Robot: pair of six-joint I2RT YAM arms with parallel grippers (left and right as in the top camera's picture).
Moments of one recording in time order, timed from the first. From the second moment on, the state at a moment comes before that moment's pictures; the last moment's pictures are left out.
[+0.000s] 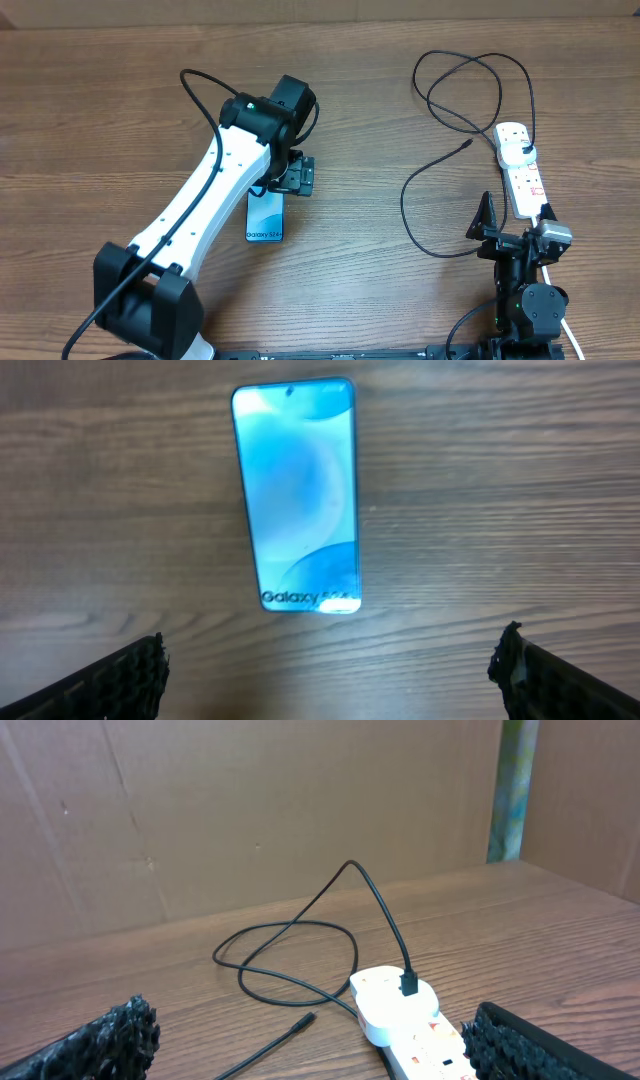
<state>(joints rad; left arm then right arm) -0.46 1.77 1.56 -1.32 -0.12 -0.40 -0.01 0.01 0.02 -0.01 0.17 0.12</state>
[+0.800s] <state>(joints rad) -0.36 1.81 1.56 -1.21 -0.04 -0.44 -0.01 0.01 0.02 -0.01 0.17 0.12</state>
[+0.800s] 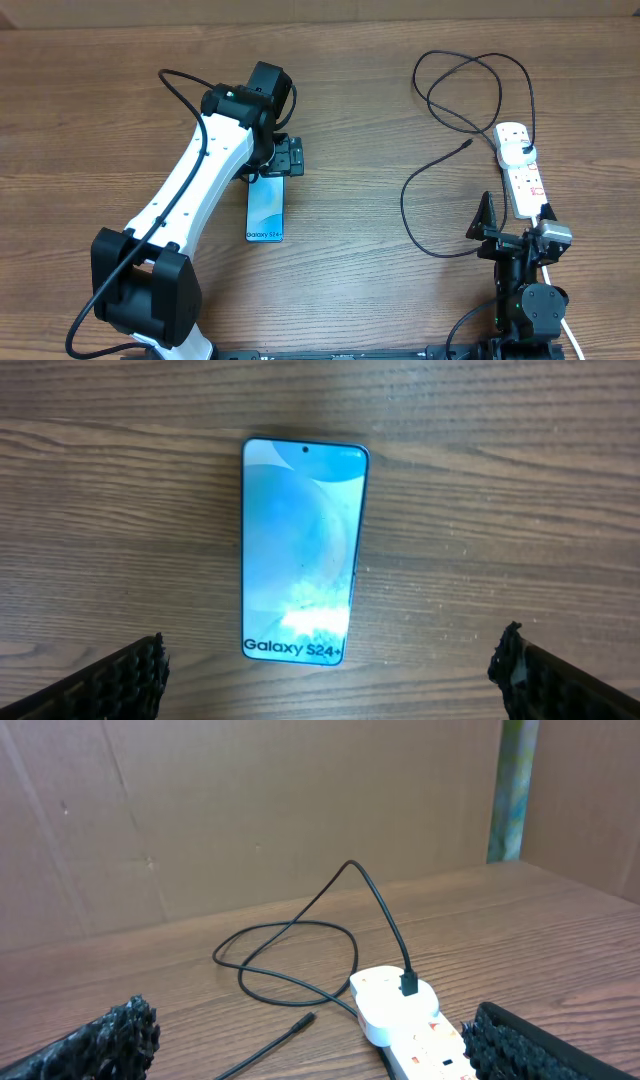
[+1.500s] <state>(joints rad) -0.36 1.82 1.26 -1.01 0.00 -0.32 -0.01 0.01 0.02 -0.01 0.17 0.12</state>
